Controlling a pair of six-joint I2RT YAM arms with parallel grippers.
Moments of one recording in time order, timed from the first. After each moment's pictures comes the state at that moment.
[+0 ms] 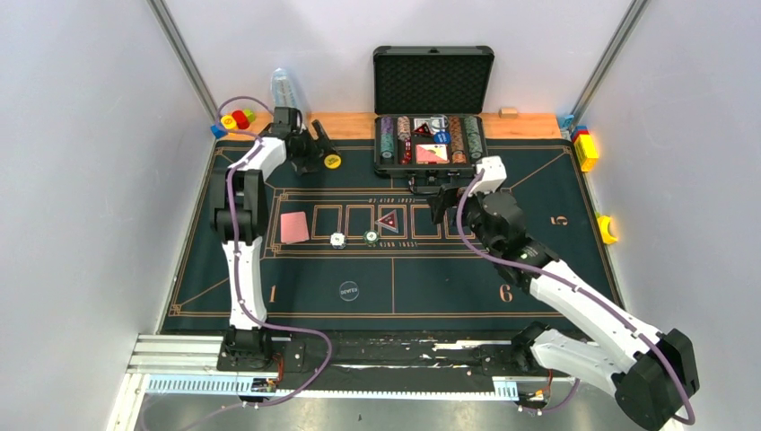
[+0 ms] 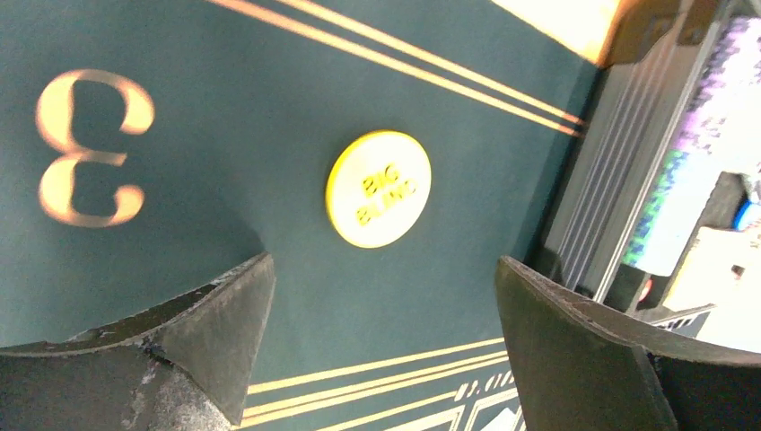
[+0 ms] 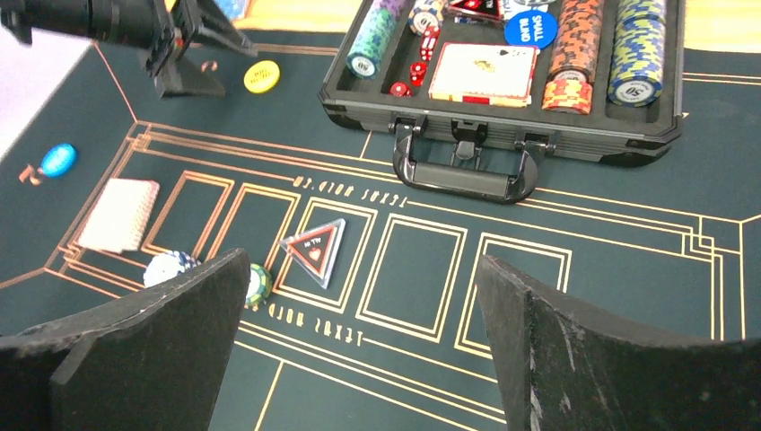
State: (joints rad) left arm -0.07 2.29 1.81 -0.37 0.32 -0.64; right arm 0.62 1.00 0.71 0.06 0.22 0.27
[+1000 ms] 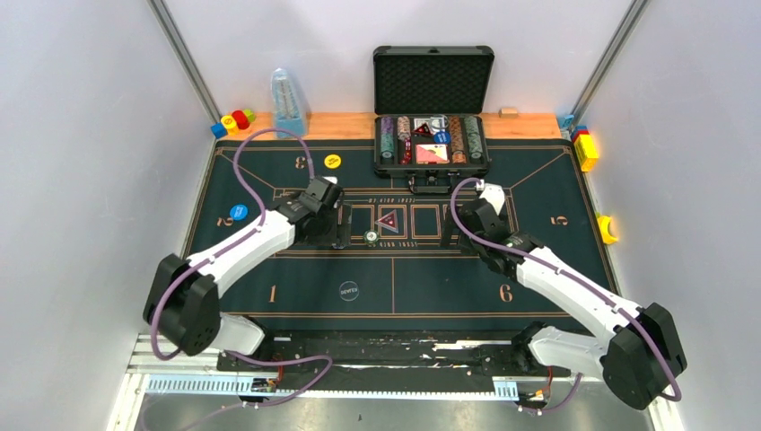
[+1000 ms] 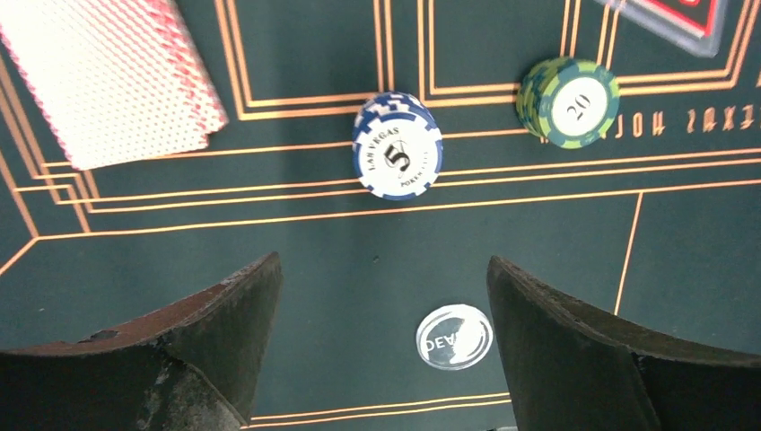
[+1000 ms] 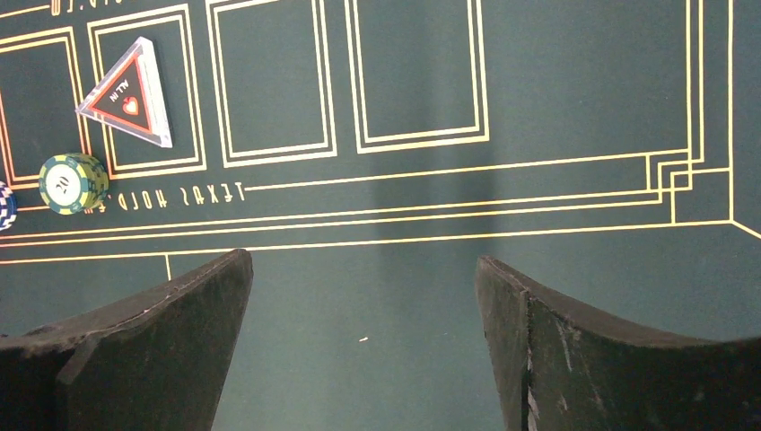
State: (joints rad) left arm -0.55 1.37 0.98 -0.67 -0.17 -0.49; right arm 0.62 1.12 0.74 -0.44 0.36 0.63
